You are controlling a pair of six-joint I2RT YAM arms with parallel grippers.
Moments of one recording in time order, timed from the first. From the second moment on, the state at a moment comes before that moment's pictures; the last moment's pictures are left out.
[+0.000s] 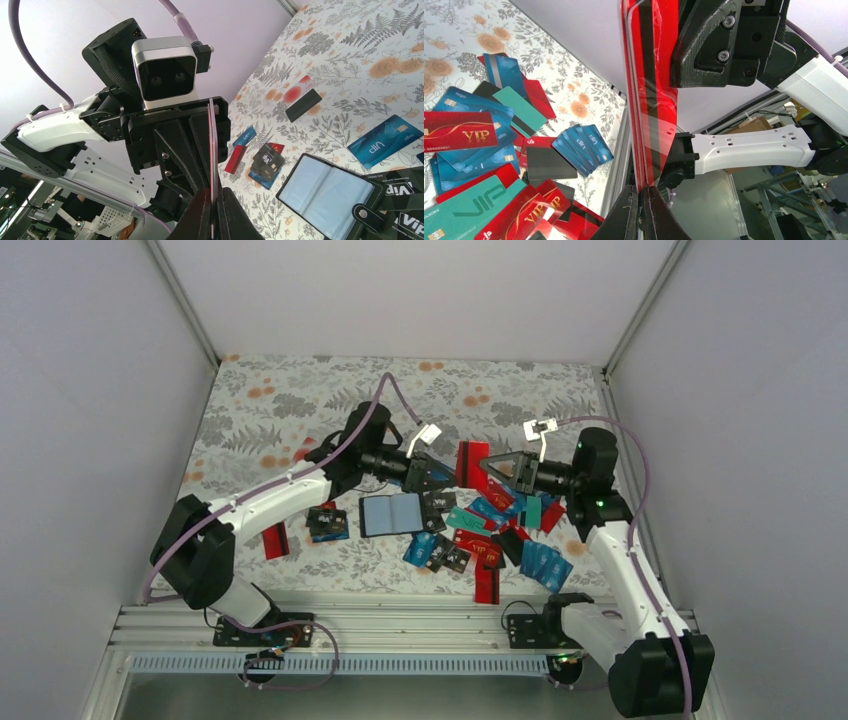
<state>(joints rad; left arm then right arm) -0.71 1.53 1.09 0.01 0.97 -0.47 0.09 0.95 0.72 -0.08 -1.18 0.56</state>
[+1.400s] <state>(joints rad) -0.60 1.40 0.92 0.00 0.81 -0.56 0.11 0.99 0.66 -0.25 -0.99 0.51</state>
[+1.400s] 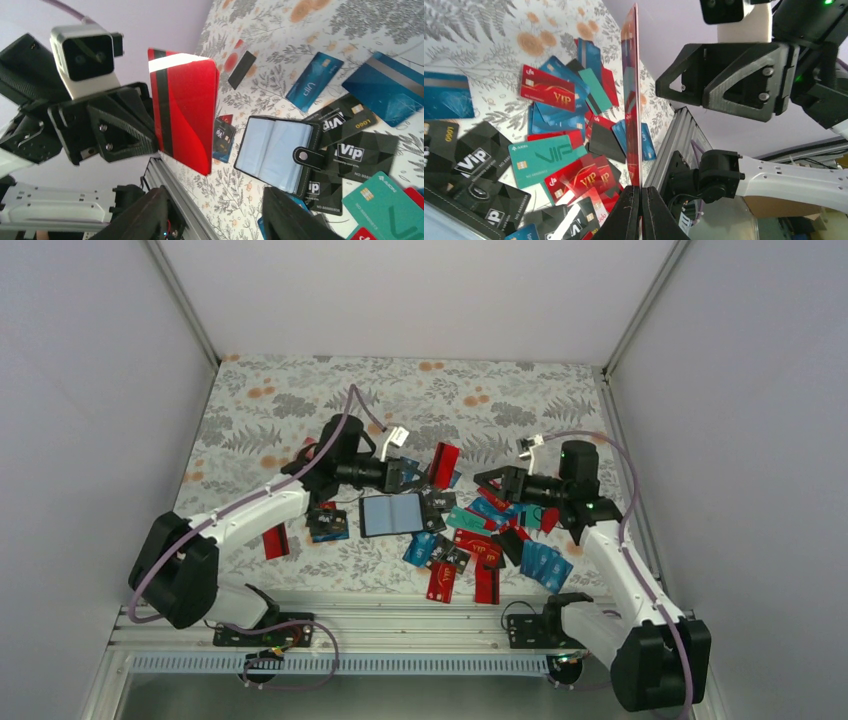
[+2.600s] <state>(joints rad) -1.00 1.61 0.89 -0.21 0.43 -0.55 0.66 0.96 0.42 -0.76 -0.55 0.83</state>
